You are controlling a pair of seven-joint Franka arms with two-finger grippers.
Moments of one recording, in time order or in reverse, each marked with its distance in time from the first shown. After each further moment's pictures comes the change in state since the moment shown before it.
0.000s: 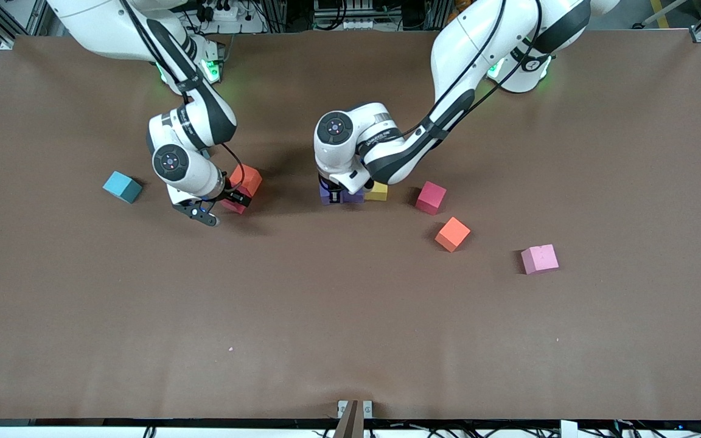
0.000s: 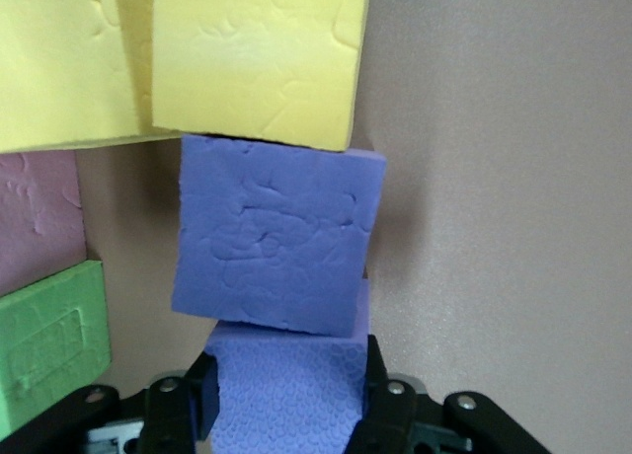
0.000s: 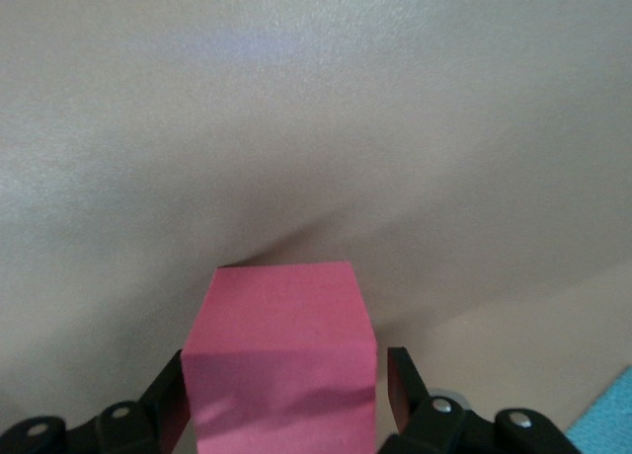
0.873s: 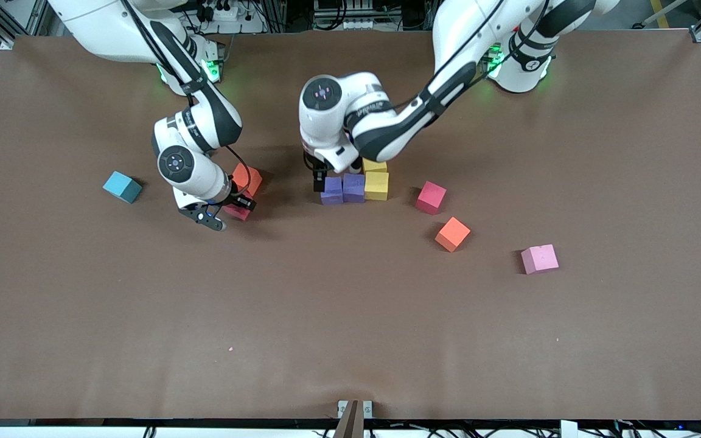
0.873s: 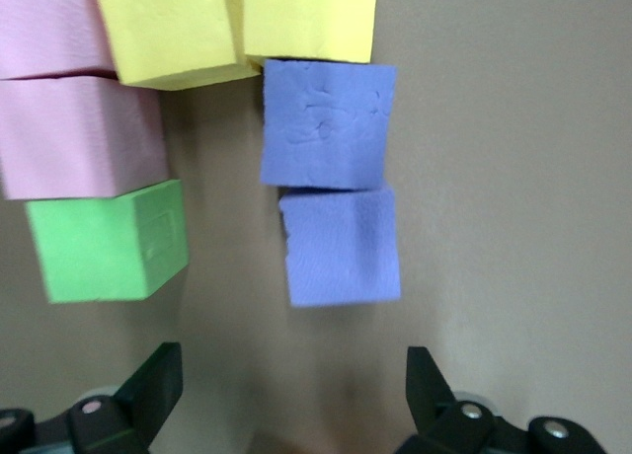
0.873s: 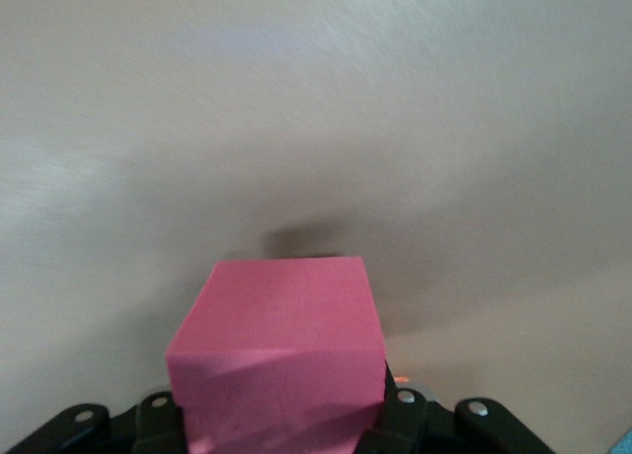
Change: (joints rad) left arm 0.003 -0.113 -0.082 0.026 0.000 -0.095 0.000; right arm 0.000 0.006 0.027 0.081 -0.002 -0.016 -0.008
